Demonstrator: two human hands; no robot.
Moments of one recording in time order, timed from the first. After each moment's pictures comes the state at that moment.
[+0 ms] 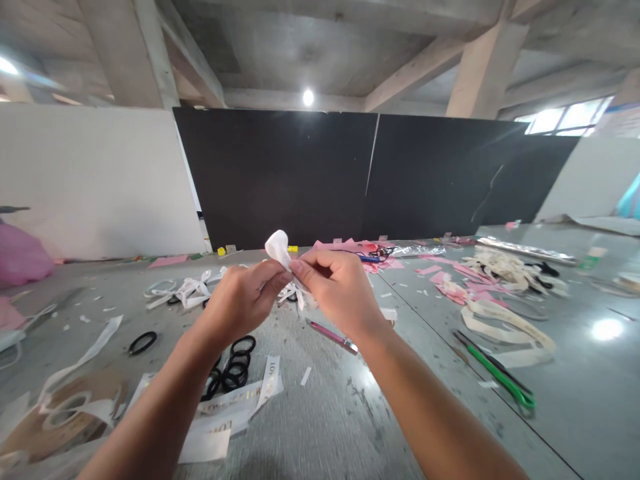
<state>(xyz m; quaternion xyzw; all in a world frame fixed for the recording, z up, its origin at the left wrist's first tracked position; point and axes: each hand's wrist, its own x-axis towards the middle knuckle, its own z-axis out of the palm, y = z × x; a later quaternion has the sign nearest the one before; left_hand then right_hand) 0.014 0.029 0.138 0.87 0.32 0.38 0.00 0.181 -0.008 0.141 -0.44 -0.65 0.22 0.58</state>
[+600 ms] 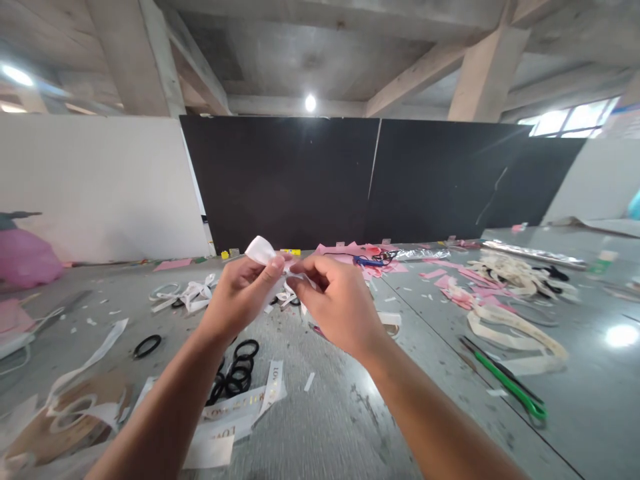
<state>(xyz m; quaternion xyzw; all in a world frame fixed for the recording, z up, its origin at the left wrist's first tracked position) 0.014 0.035 0.139 0.76 0.26 0.51 0.30 0.173 -0.018 0.144 -0.48 -0.68 0.15 0.54</state>
